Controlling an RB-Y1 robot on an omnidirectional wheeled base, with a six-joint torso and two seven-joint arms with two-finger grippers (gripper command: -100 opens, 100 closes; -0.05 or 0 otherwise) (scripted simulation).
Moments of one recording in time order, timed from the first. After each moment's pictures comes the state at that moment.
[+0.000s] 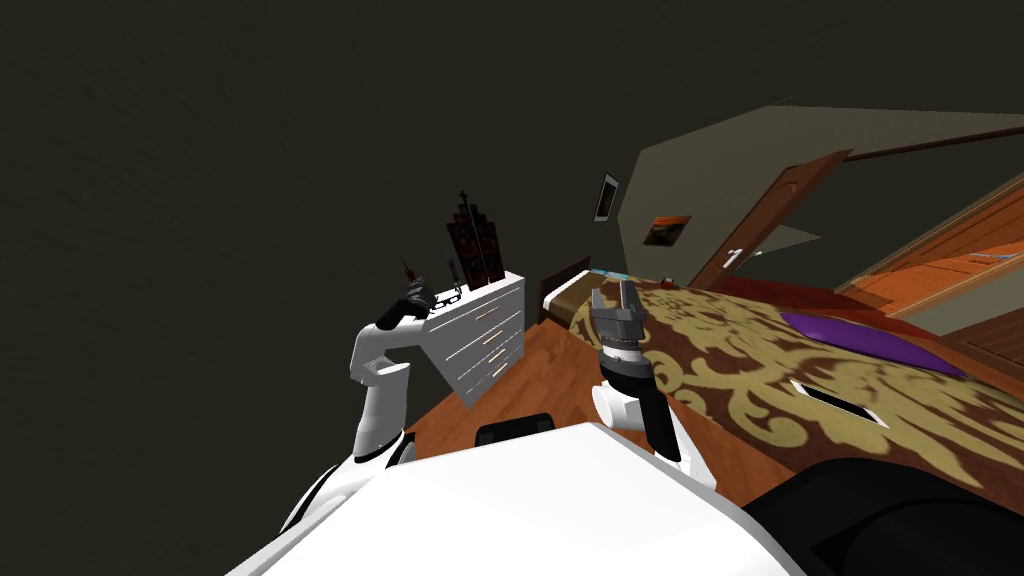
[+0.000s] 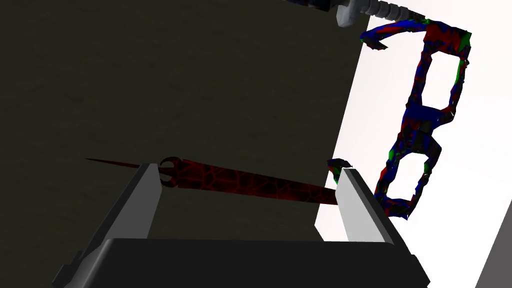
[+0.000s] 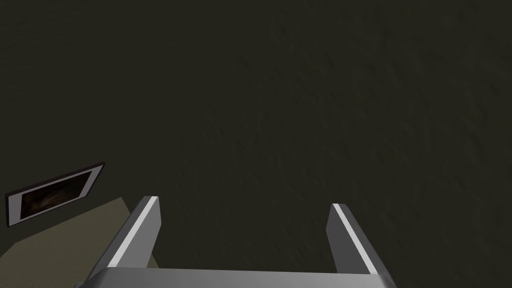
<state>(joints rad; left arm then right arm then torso) -0.34 0.20 0.16 -2.04 -0.13 0.85 0.41 0.54 -0.02 -0.05 -2.38 -0.05 -0.56 -0.03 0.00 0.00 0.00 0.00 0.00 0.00</state>
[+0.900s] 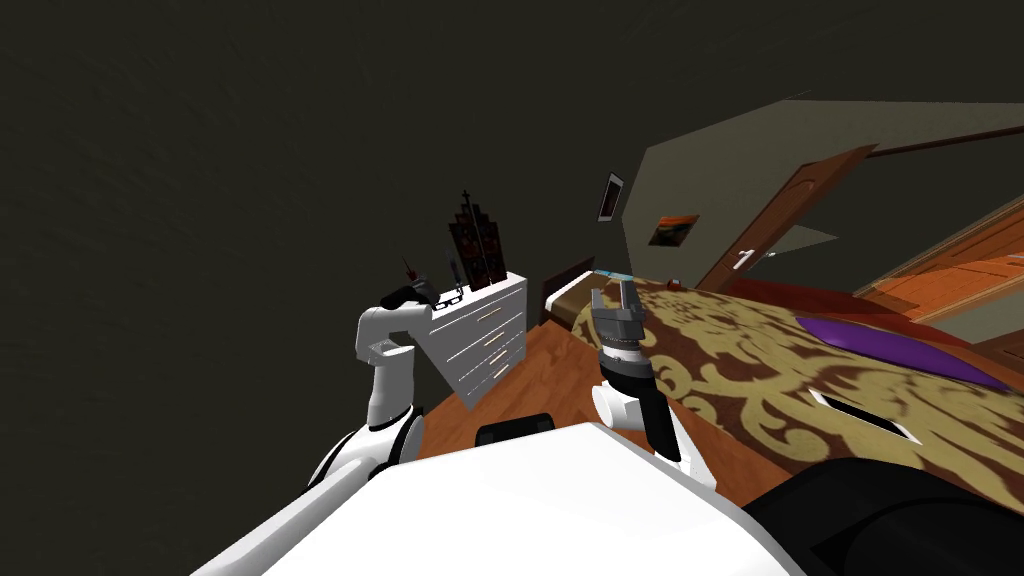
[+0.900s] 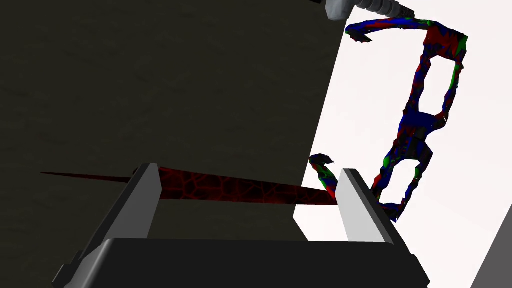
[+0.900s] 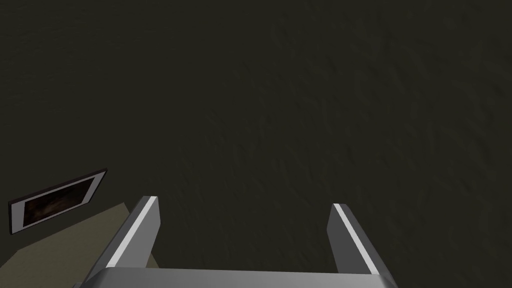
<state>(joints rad) -0.49 0.19 0.18 -1.99 -0.15 1.09 0.45 0.54 -0.02 -0.05 -2.38 -0.05 -0.56 -0.03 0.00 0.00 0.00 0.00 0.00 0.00</state>
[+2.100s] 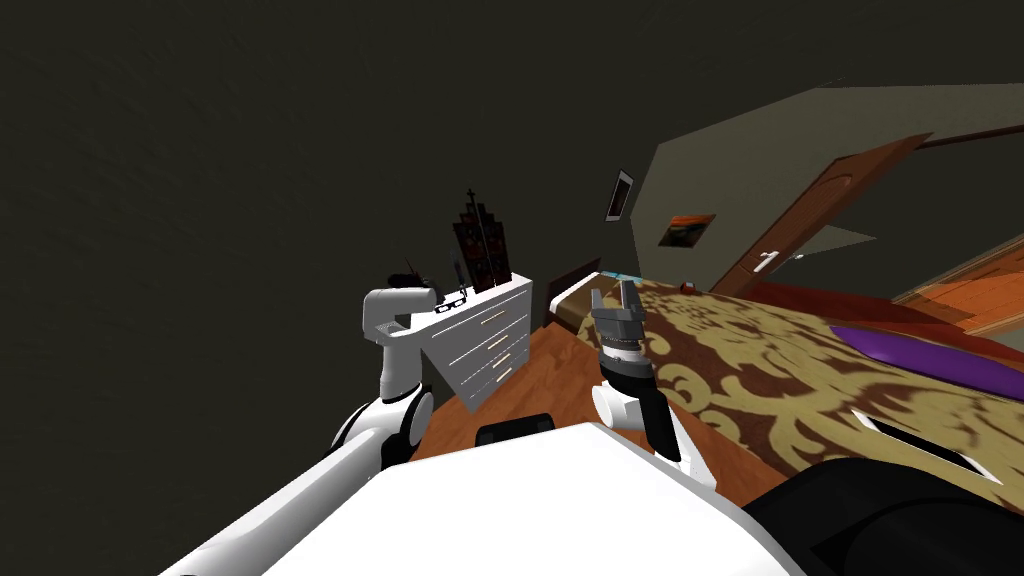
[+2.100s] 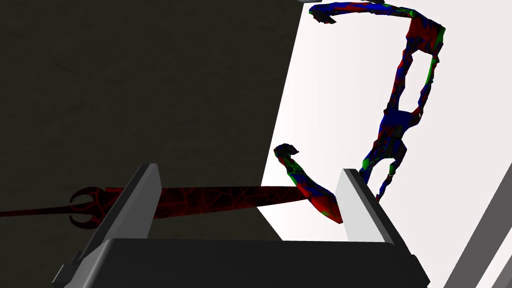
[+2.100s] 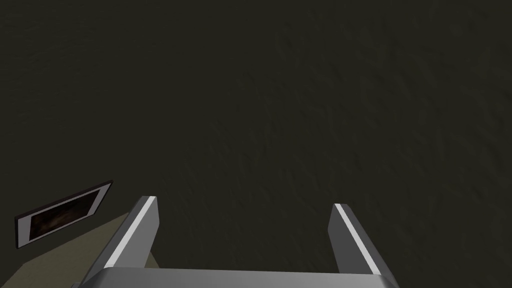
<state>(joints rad) -0.65 0.18 0.18 -1.93 -0.16 1.40 0.48 0.54 -0.02 -0.05 -2.38 -0.05 -0.56 -0.03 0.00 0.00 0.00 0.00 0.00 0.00</state>
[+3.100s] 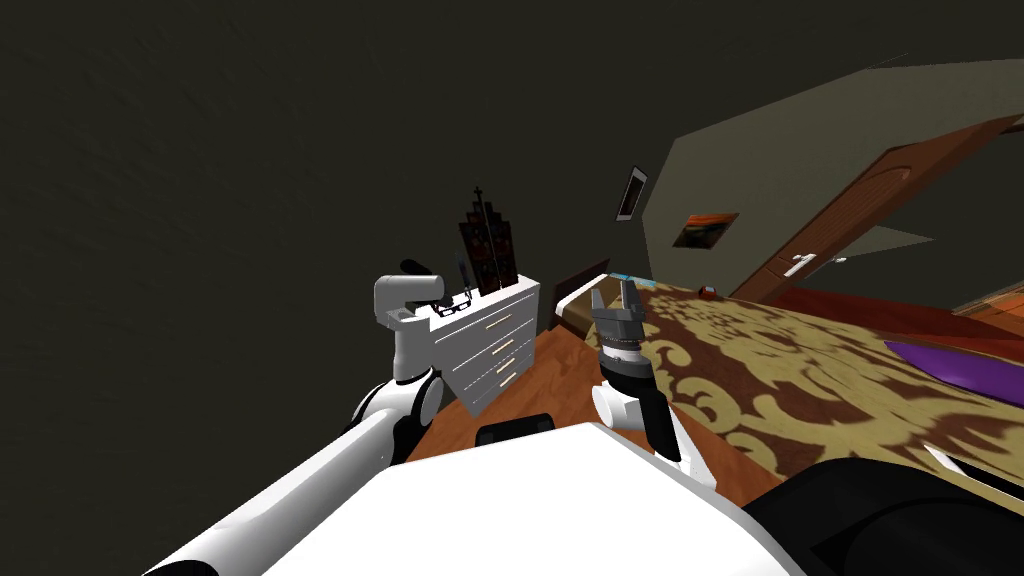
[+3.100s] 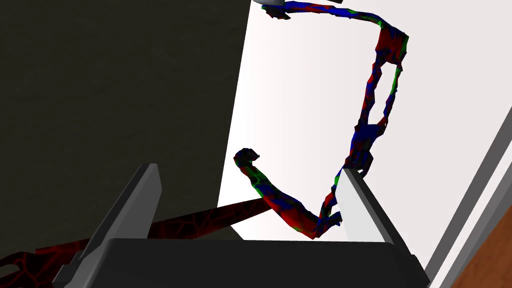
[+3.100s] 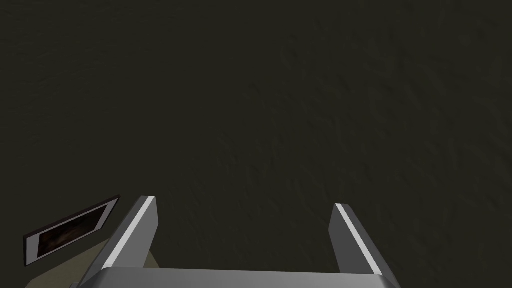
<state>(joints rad) -0.77 0.13 0.18 -1.86 -0.17 1.66 0.49 0.54 -0.02 -0.05 -2.38 -0.05 -0.56 -0.03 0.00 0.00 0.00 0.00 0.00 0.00</state>
